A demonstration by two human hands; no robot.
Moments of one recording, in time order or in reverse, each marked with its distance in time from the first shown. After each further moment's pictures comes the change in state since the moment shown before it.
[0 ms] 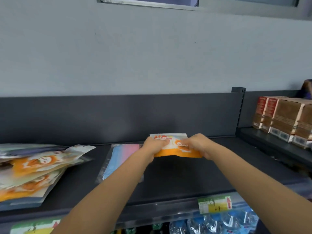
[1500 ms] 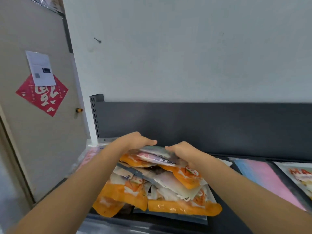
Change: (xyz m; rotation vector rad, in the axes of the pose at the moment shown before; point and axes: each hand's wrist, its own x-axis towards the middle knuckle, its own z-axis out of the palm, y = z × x) left_hand -0.009 -0.037 -0.474 0.768 0.145 -0.170; right_hand -0.063 -0.241 0.387 0.059 -0.396 -0.071
